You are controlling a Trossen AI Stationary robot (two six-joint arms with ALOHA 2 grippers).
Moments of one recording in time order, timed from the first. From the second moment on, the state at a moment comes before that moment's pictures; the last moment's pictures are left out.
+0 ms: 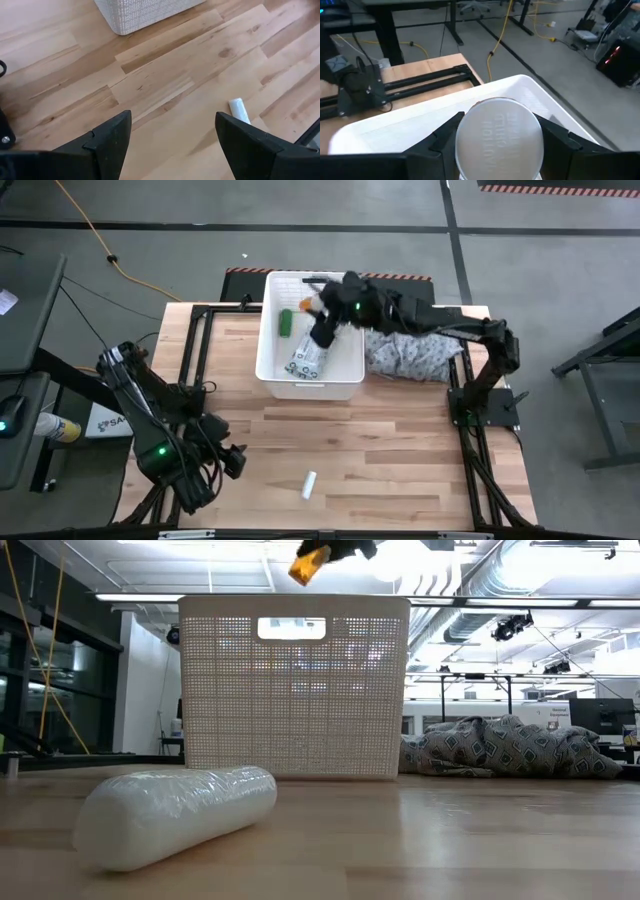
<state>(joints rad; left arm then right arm) -0.95 1.50 1.43 -1.49 -0.65 -2.01 -0.19 1.73 1.85 -0.53 0.34 0.04</state>
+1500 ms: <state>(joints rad) -0.76 1.50 1.43 -1.49 -0.68 -2.01 -0.48 2.08 1.85 -0.49 -0.03 -0.05</state>
